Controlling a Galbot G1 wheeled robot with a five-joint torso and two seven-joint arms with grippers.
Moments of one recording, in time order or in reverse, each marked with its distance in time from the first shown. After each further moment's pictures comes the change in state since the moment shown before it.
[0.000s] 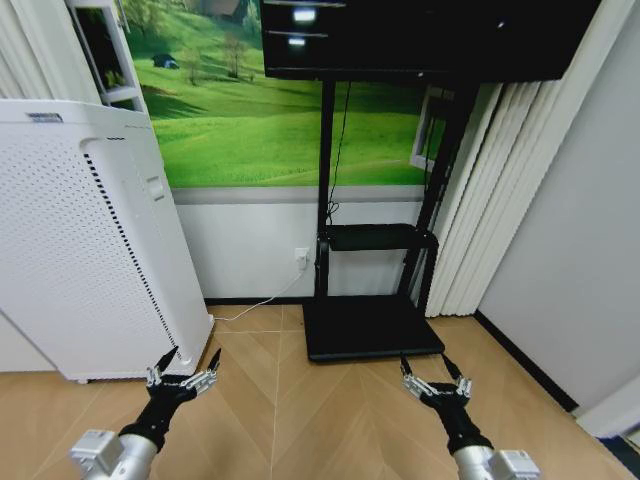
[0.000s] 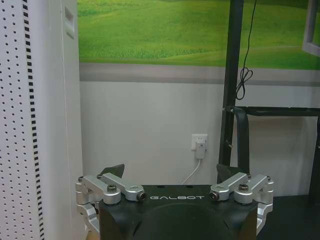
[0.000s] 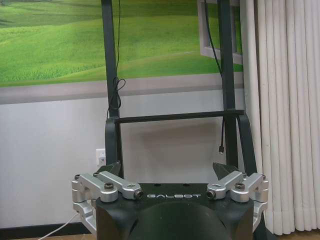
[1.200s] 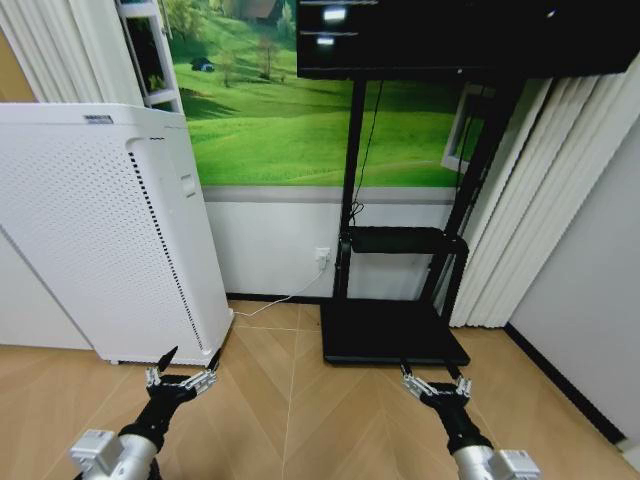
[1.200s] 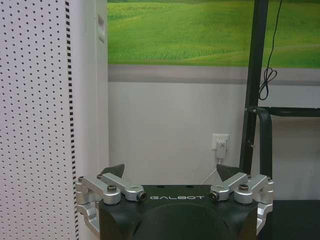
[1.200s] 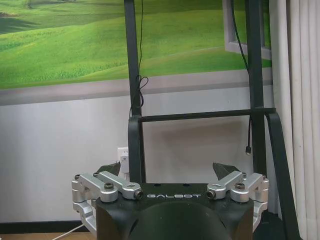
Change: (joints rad) left arm 0.000 0.000 -0.002 0.001 -0.003 0.001 0.001; right arm 0.000 0.000 0.000 0.000 0.001 0.000 0.000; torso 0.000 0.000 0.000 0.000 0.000
